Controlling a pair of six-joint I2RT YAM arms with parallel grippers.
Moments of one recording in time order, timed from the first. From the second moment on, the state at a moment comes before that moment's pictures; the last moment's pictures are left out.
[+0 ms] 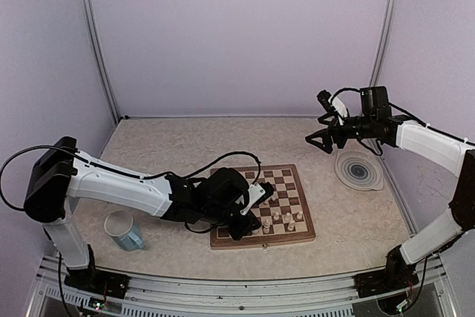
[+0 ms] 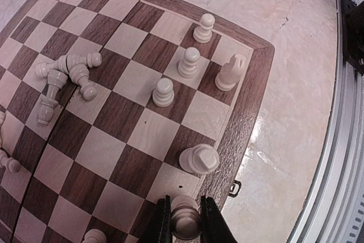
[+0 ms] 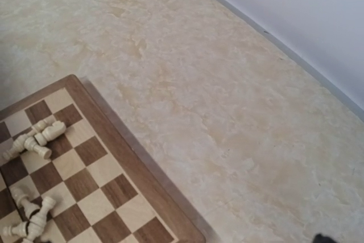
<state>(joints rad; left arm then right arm) -1.18 1.79 1.09 -0.11 0.01 -0.16 0.24 1.43 1.09 -0.21 -0.61 -0.44</state>
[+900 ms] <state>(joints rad) -1.17 1.84 1.12 -0.10 -0.02 -0.16 0.24 1.43 1.08 -0.21 -0.65 -0.47</state>
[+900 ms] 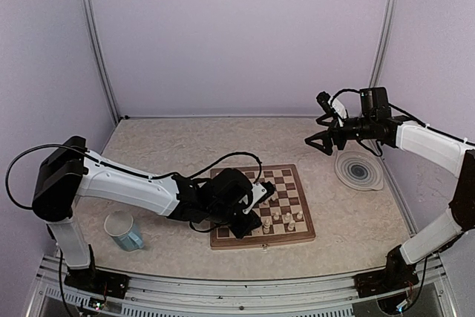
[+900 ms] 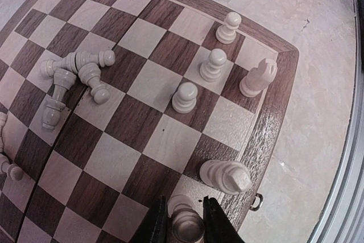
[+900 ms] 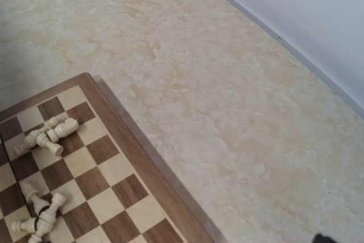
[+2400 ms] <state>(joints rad) -1.17 1.79 1.12 -0.12 0.01 -0.17 0.24 1.43 1.08 -0.21 -0.63 -0.46</state>
